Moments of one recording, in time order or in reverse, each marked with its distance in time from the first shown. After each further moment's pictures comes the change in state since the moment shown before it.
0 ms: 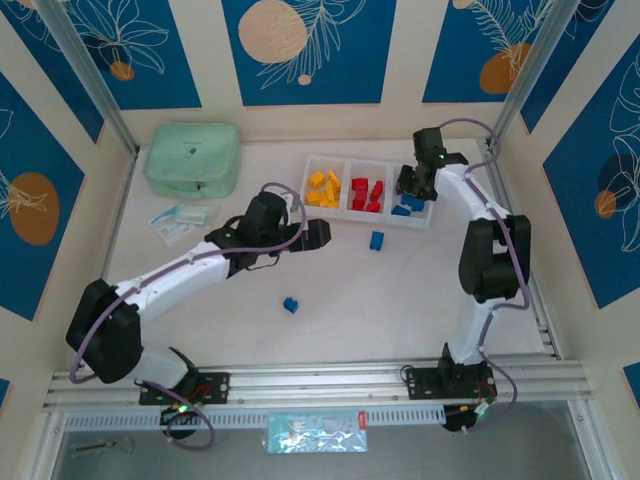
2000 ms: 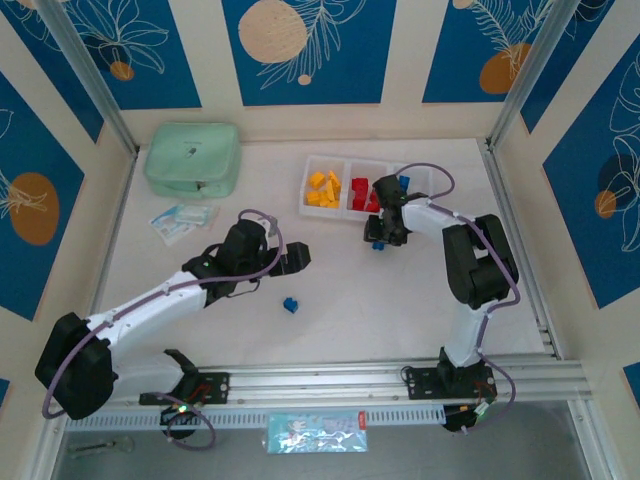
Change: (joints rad) left arm 0.016 -0.232 -0.267 0.003 -0.039 -0.056; right arm 0.204 -0.037 -0.378 0.153 -0.034 0.025
